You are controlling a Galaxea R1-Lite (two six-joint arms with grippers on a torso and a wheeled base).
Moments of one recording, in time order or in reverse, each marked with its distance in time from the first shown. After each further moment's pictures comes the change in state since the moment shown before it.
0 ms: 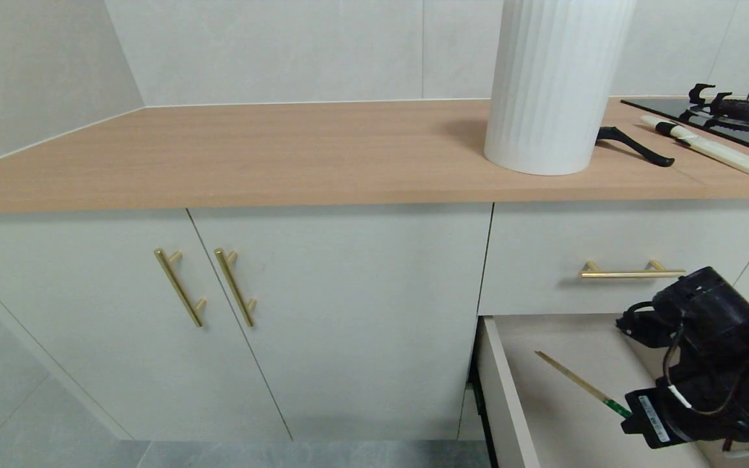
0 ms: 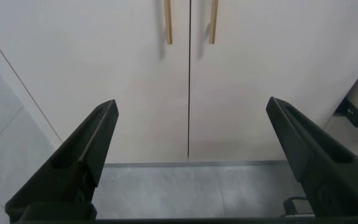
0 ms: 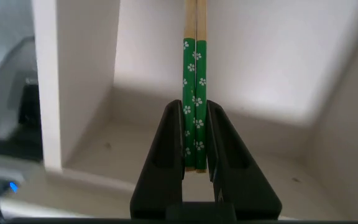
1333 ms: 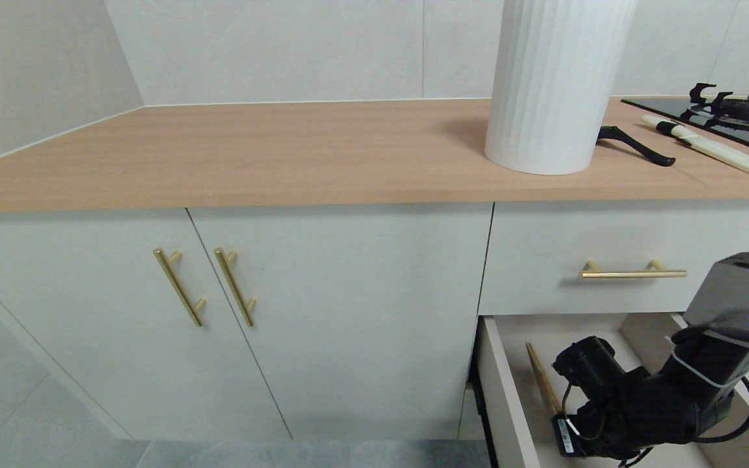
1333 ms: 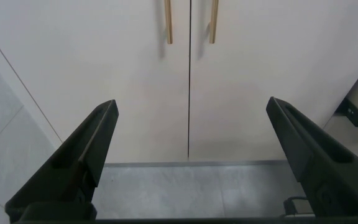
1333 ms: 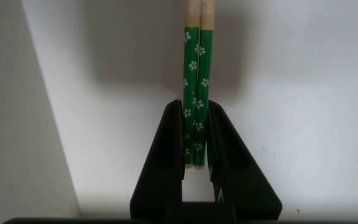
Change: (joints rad) left arm 0.000 0.000 0.000 0.000 0.000 0.000; right arm 0.001 0.580 0.129 -0.654 -0.086 0.124
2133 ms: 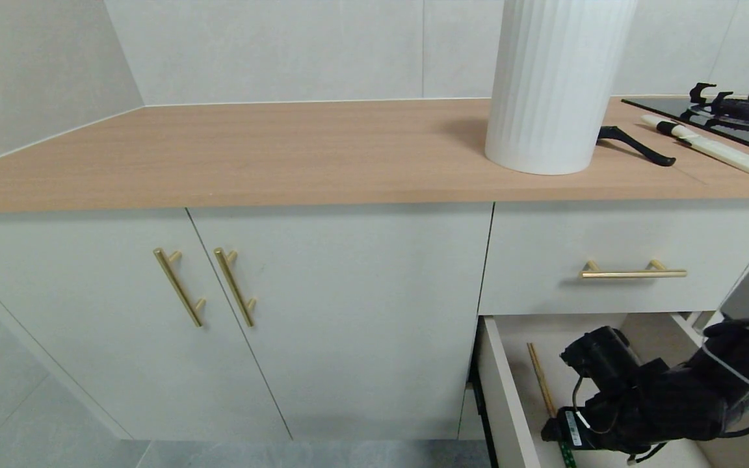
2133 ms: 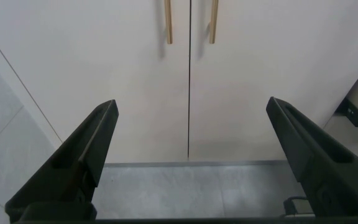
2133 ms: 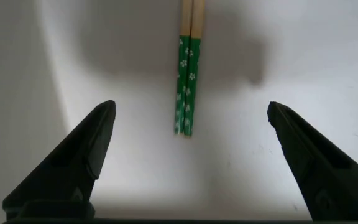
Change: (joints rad) left arm 0.000 0.000 0.000 0.000 0.000 0.000; right arm -0.005 -0.120 0.017 0.062 0.010 -0.002
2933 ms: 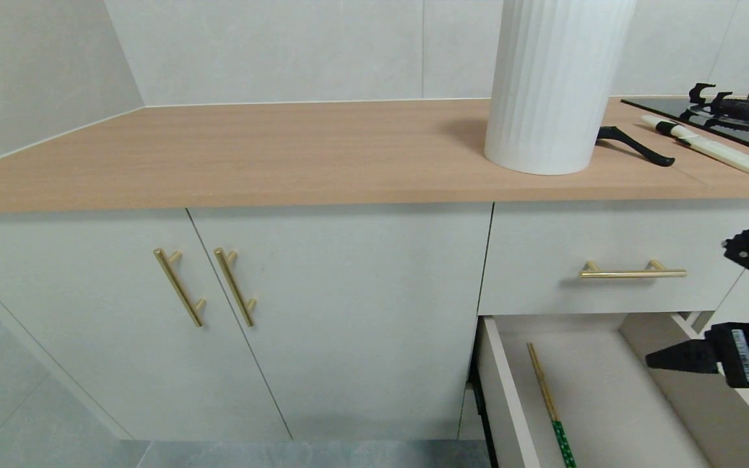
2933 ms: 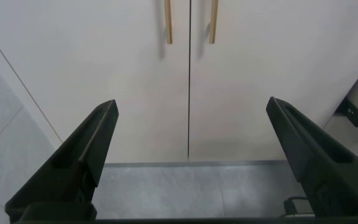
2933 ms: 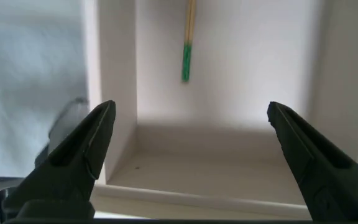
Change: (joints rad) left arm 0.000 0.000 0.000 0.000 0.000 0.000; right arm -0.111 -0.761 -0.318 0.777 0.060 -0.116
